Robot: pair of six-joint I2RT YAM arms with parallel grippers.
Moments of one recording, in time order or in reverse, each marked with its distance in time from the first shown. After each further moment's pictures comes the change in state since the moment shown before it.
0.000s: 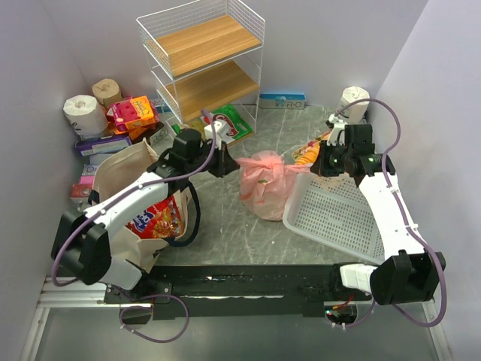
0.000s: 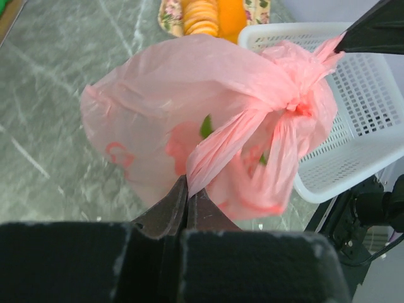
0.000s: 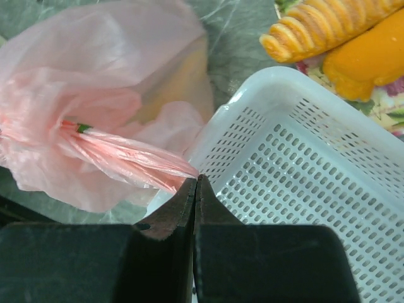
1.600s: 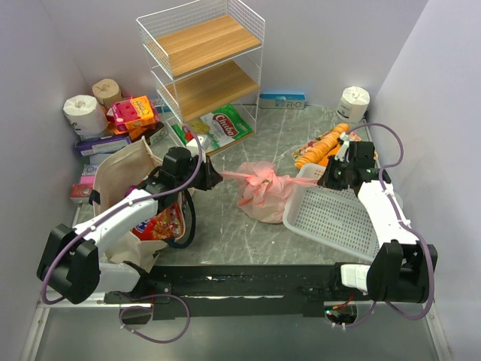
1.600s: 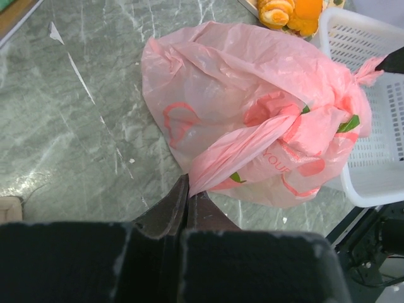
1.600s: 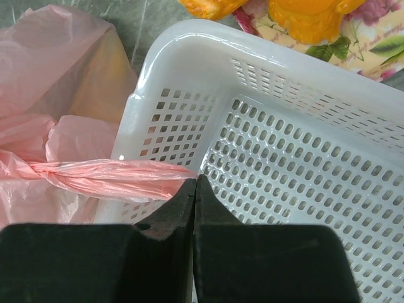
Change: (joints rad) left arm 0.036 -0.153 -0.240 0.006 -0.189 -0.130; right arm -0.121 0.008 -0.249 0.173 0.037 0.098
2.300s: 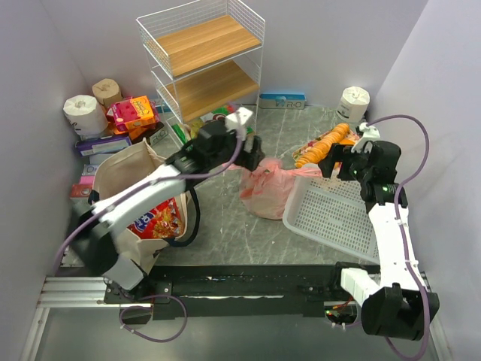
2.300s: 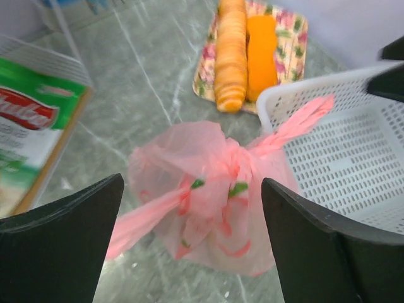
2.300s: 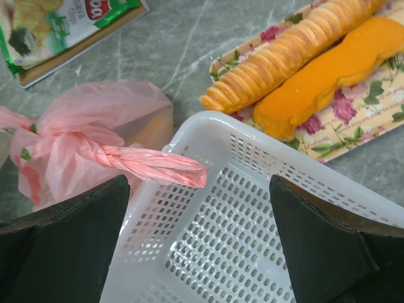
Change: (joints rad) left arm -0.222 0.174 0.434 -0.058 -0.195 0.264; right arm -0.078 -0.242 -0.010 0.158 -0.095 -0.098
